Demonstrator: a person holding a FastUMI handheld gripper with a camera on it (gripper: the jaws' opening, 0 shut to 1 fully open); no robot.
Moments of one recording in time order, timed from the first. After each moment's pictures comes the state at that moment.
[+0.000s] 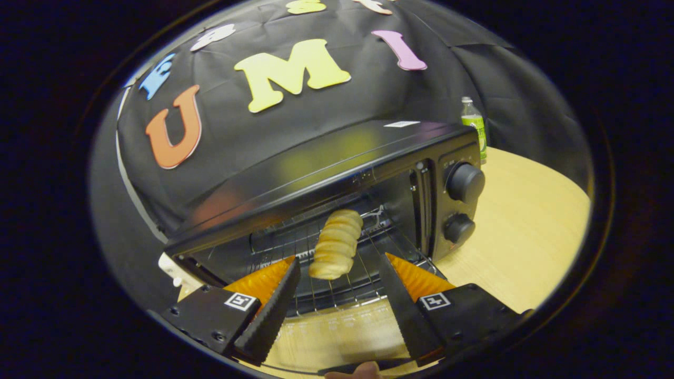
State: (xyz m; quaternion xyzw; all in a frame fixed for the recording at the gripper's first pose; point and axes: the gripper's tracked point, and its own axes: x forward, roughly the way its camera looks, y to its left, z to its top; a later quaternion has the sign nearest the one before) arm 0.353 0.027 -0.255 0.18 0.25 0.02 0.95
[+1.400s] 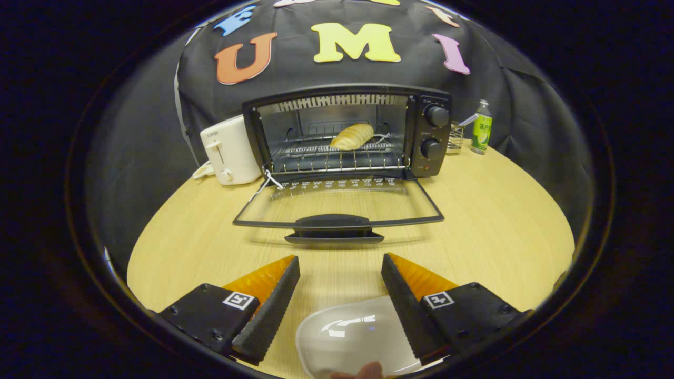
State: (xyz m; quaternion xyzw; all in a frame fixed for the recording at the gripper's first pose) arm 0.186 0.019 -0.340 0.01 0.35 0.08 0.93
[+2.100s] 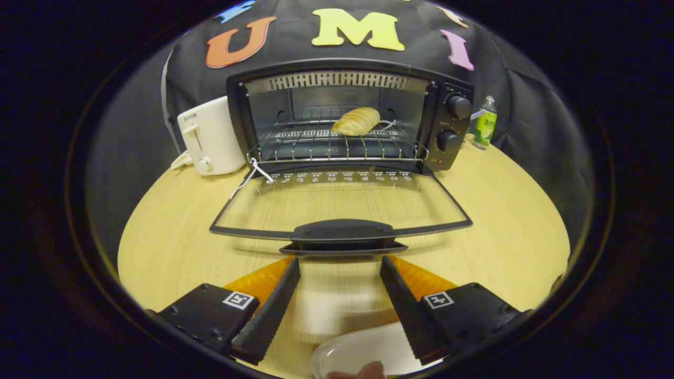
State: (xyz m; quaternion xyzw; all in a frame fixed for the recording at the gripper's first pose) arm 0.208 0.034 -0.352 0.00 0.37 0.04 0.93
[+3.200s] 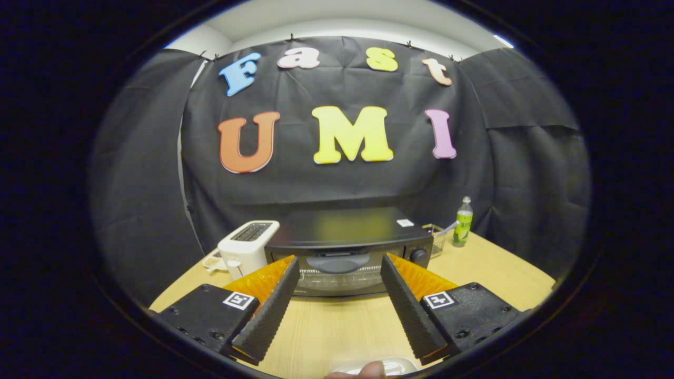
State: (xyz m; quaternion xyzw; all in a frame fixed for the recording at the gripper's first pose) arm 0.209 0.020 -0.075 0.02 0.08 0.04 1.00
